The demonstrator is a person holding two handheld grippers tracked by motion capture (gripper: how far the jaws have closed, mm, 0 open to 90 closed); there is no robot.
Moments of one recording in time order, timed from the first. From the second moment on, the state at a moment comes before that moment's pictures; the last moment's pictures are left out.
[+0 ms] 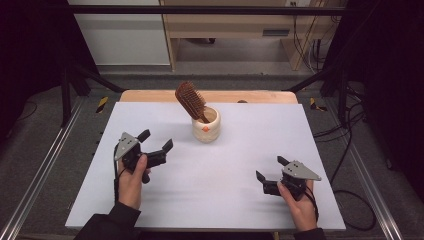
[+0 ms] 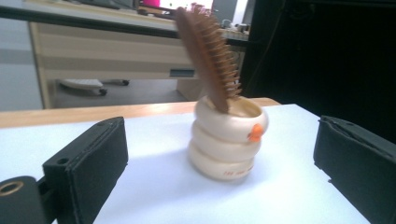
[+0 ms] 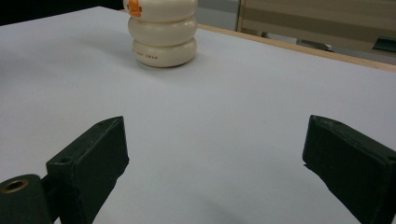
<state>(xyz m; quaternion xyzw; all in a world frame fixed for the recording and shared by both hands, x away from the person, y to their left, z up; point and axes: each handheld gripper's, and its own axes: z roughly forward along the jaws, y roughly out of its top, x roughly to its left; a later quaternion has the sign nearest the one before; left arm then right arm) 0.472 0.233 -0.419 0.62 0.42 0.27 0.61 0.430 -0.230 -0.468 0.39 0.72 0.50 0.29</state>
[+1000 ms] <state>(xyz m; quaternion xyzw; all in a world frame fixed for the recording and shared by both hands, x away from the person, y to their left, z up) 0.416 0.319 -0.424 0.63 0.38 0.33 0.59 0.419 -0.245 -0.470 0.38 0.70 0.53 0.29</state>
